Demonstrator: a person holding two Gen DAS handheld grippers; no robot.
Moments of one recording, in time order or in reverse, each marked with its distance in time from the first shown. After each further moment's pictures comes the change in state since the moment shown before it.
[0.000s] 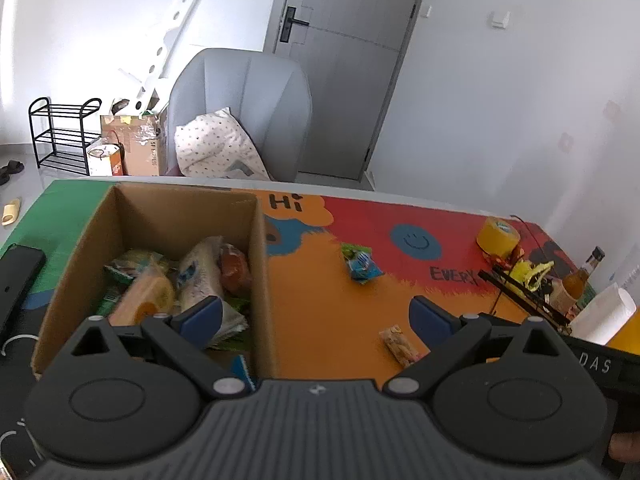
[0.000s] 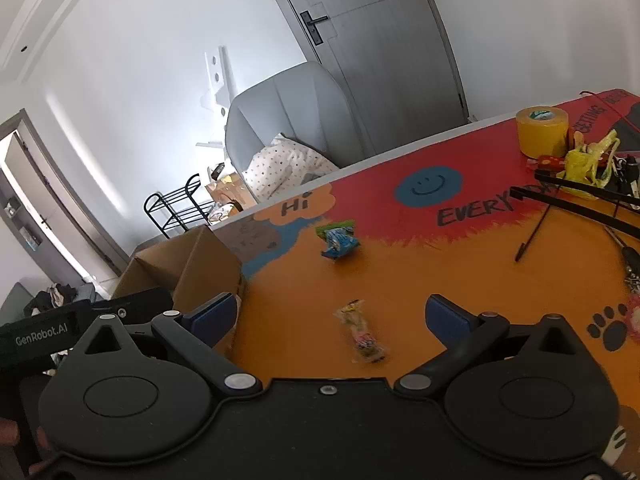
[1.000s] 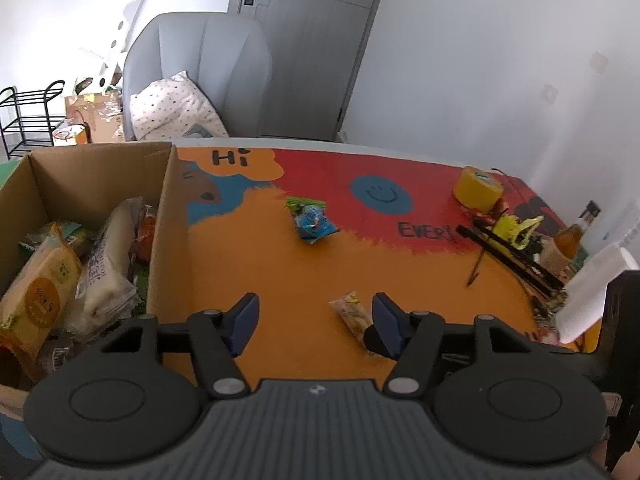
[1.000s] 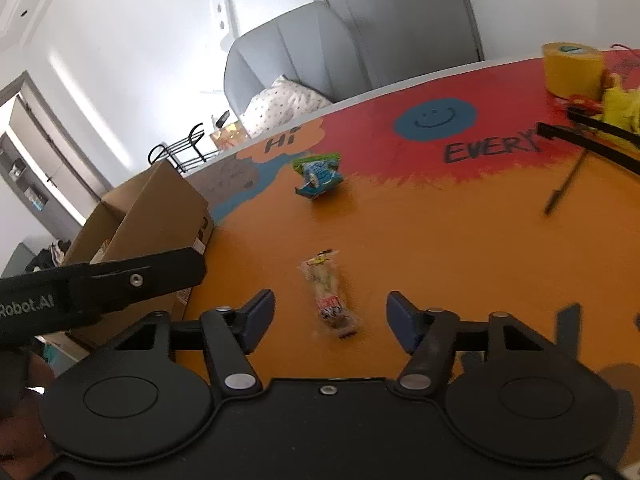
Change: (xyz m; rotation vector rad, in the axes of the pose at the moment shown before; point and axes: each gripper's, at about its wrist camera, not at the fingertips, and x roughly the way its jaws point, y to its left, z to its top) left arm 0.056 -0.041 -0.016 0.053 0.105 -0.046; right arm 0.065 -0.027 -0.021 -0.040 0.158 0.046
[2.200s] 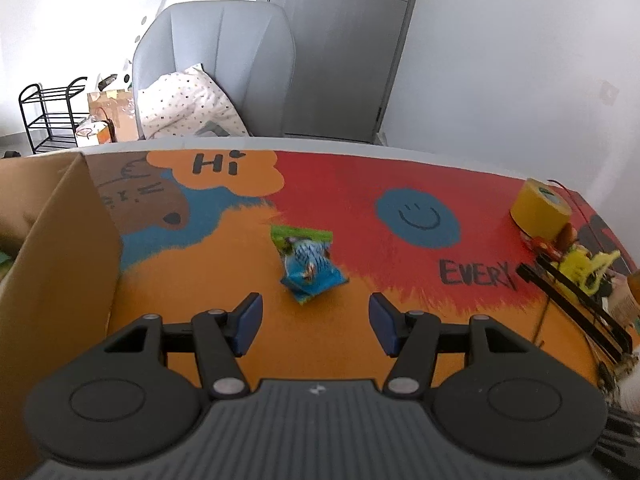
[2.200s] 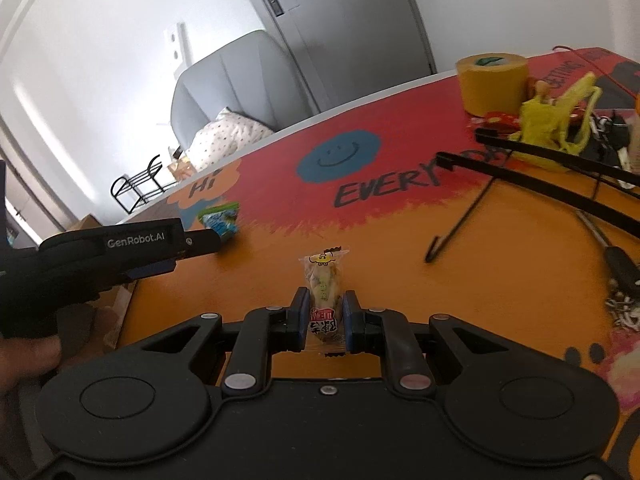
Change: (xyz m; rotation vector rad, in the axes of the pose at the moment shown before) left arm 0.107 -0.028 0.034 -0.042 0.000 0.127; right arm -0.017 -0.072 0.019 0.076 -0.077 -0.103
